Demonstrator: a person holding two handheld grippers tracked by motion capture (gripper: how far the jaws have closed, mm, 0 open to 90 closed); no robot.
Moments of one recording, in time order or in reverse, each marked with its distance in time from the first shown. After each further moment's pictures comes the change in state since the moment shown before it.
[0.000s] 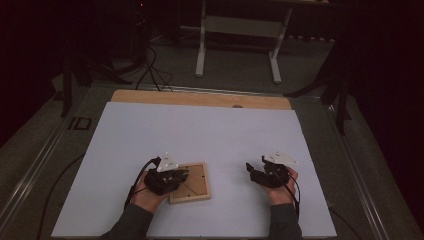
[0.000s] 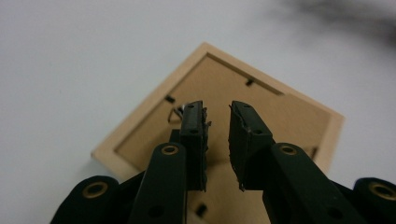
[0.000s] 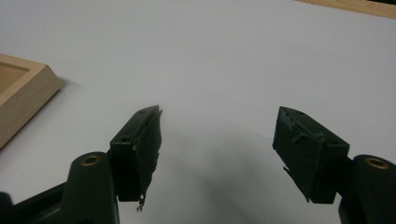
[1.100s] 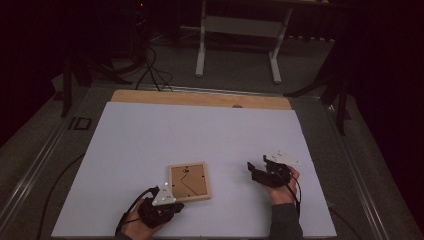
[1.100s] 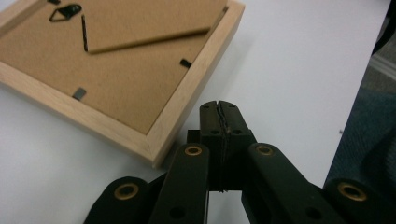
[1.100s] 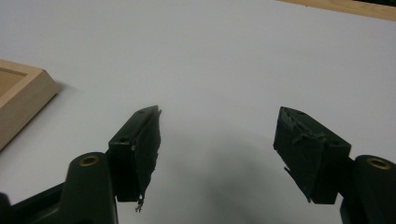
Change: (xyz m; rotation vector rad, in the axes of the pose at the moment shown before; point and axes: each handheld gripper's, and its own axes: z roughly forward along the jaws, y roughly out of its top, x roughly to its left) left arm -0.043 -0.050 -0.018 0.119 -0.101 0.098; right arm -0.004 0.000 -0.002 -0.008 -0.003 0.012
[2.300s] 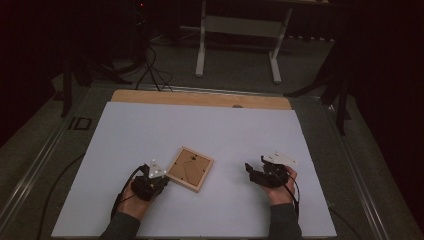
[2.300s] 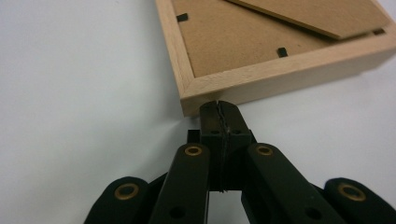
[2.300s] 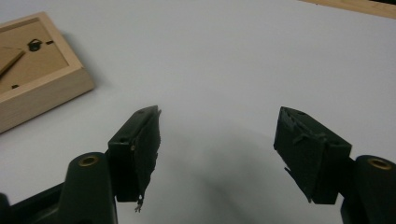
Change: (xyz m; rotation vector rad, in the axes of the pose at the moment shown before) left arm 0.066 0.013 0.010 0.031 0.256 -0.132; right arm 0.005 0.000 0.003 0.011 0.011 -0.022
